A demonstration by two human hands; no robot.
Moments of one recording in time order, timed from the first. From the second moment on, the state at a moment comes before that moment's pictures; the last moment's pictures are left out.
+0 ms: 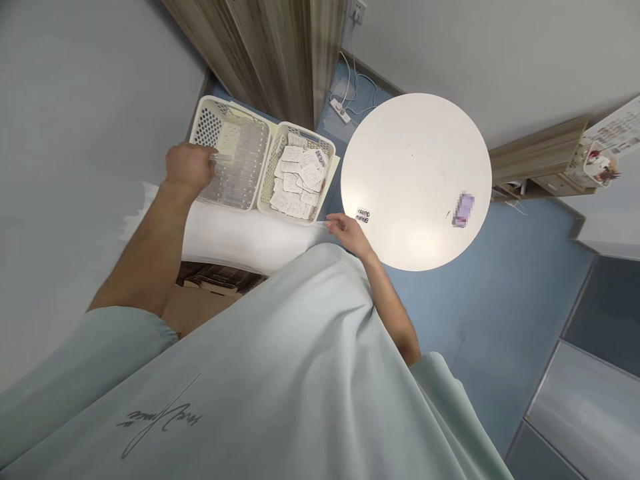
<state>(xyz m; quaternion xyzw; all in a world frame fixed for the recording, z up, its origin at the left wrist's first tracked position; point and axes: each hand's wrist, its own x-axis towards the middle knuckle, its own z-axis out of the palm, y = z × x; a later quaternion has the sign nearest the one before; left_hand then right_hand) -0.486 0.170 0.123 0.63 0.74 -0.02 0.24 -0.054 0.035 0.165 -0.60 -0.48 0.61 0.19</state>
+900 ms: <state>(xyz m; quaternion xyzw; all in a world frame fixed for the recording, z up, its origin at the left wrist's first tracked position) -0.127 0.055 0.219 0.48 0.56 0.26 0.63 0.101 0.013 0.210 -0.60 -0.53 0.53 0.30</state>
